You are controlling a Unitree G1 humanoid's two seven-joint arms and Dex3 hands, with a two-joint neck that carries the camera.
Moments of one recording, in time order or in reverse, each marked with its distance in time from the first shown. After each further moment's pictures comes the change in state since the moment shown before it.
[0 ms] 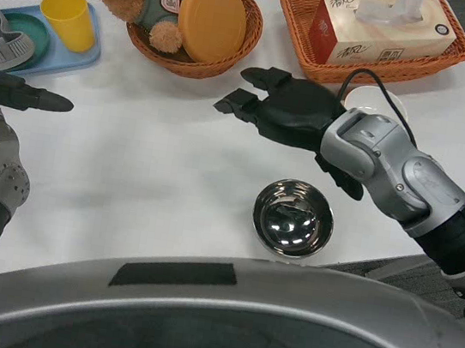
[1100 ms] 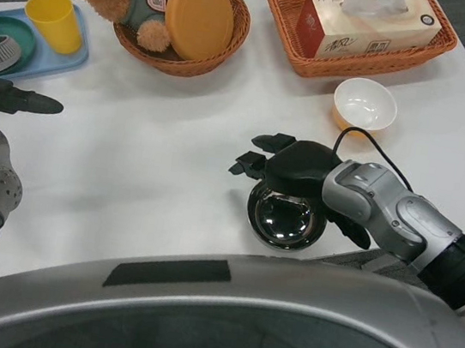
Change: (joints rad) left arm -0.001 0.000 0.002 0.000 -0.001 0.000 0.000; right arm 0.208 -0.017 0.025 0.076 0.002 -0.039 -0.011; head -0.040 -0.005
